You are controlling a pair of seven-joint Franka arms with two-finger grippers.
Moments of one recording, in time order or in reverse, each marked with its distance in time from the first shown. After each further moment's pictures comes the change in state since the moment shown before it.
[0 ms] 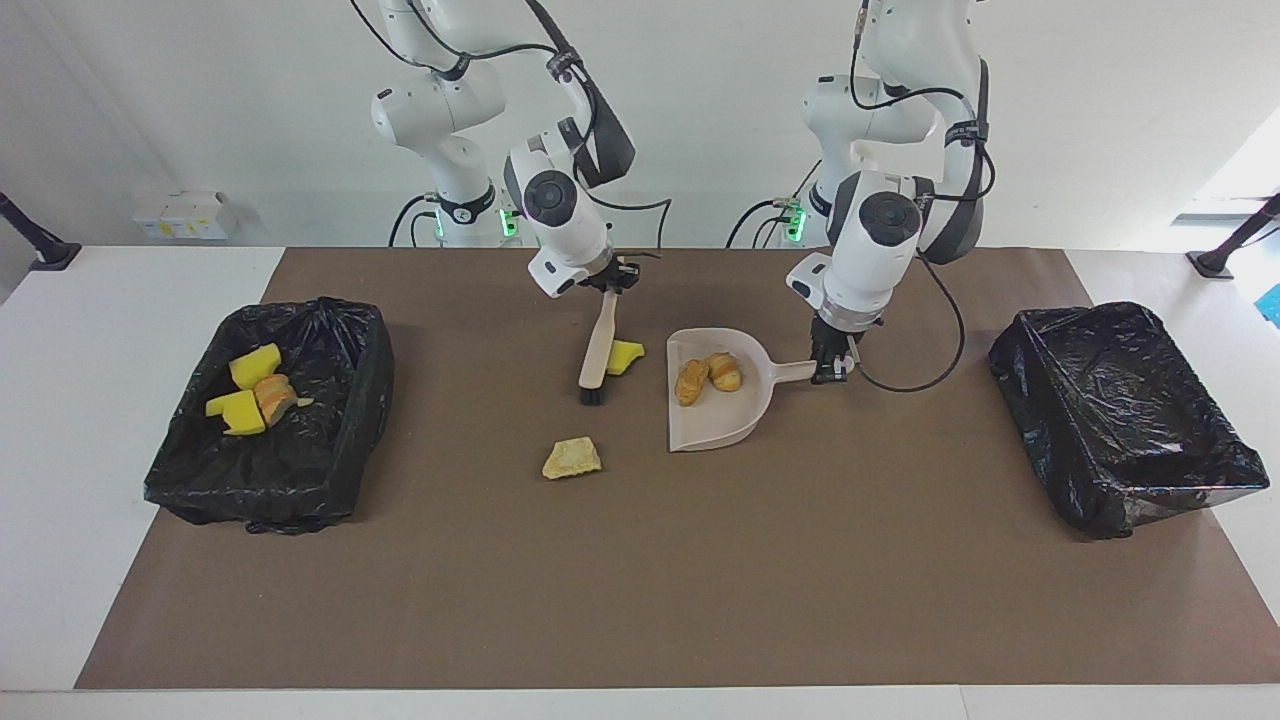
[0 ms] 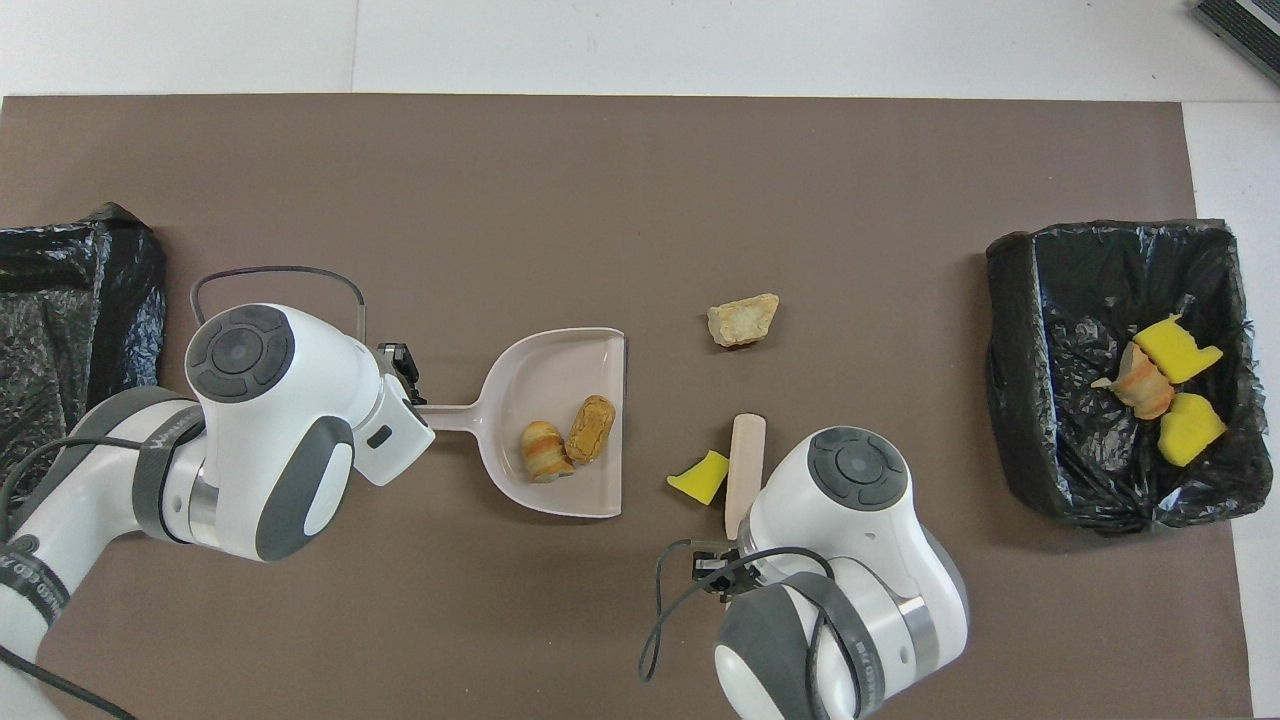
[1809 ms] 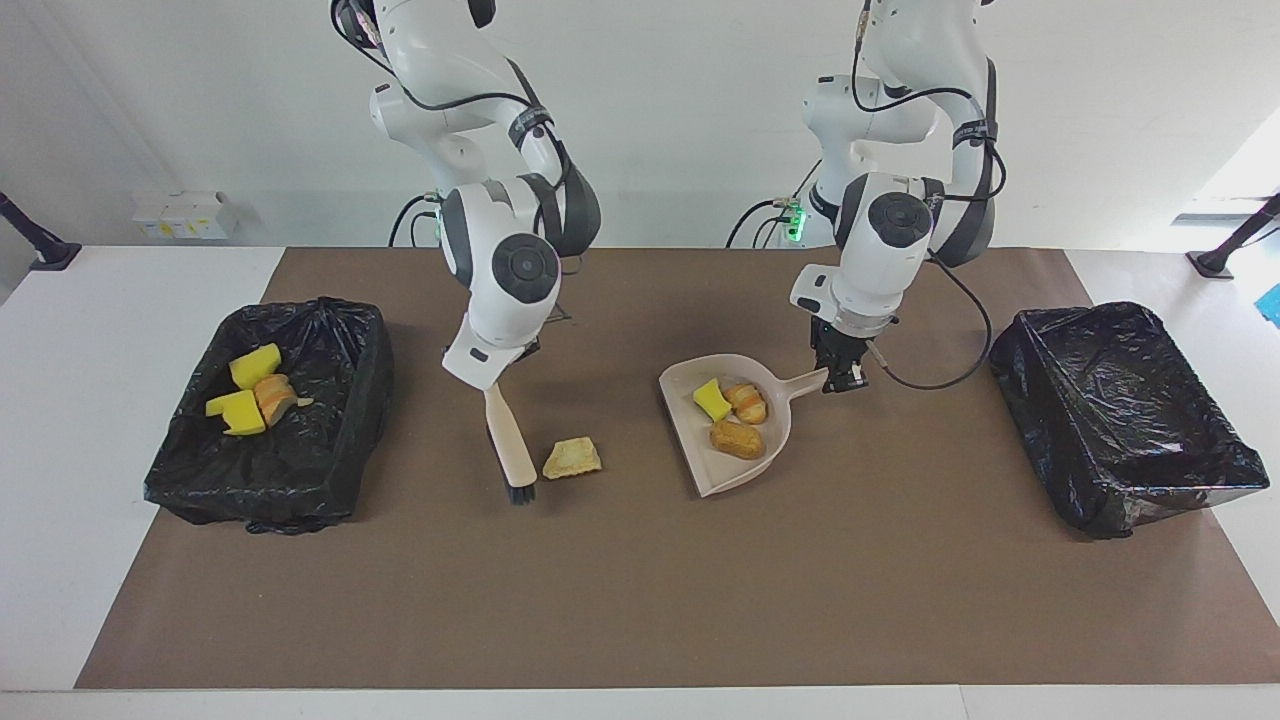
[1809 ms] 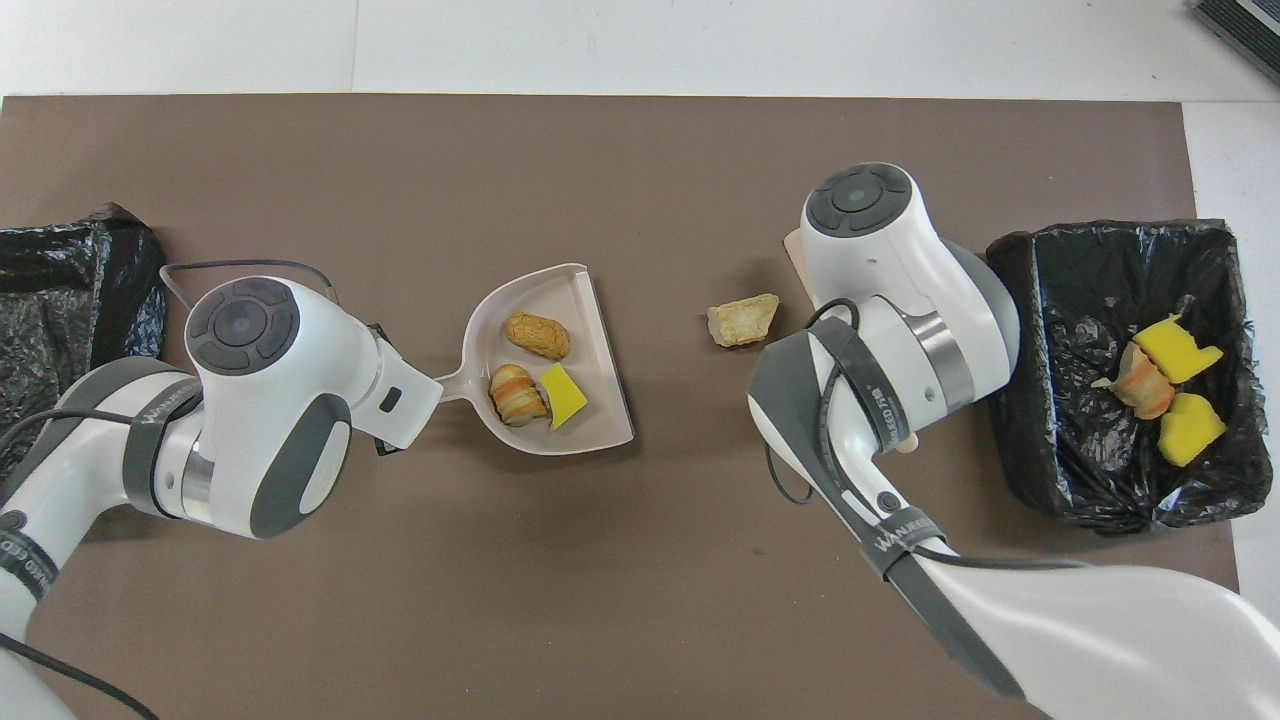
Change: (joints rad) left arm 0.035 0.043 0.013 0.089 -0.028 -0.037 -0.229; right arm -0.244 0.385 -0.014 0.722 -0.791 -0.559 -0.452
